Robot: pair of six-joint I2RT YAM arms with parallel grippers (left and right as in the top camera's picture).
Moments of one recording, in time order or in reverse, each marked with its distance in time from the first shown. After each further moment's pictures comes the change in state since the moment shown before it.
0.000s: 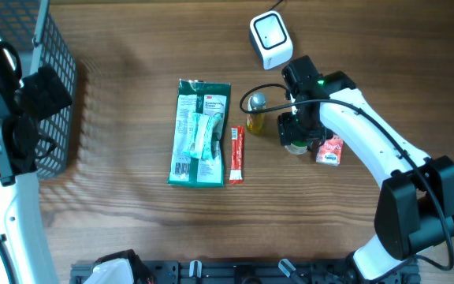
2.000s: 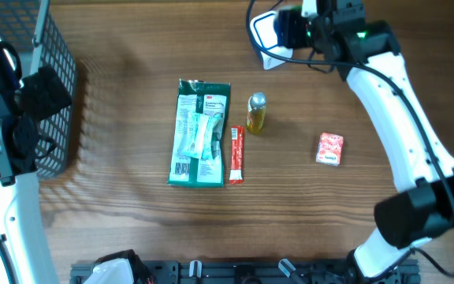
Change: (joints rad) left arm 0.000 0.000 0.000 0.001 0.000 0.000; right arm -0.080 0.055 0.502 0.365 -0.070 -0.079
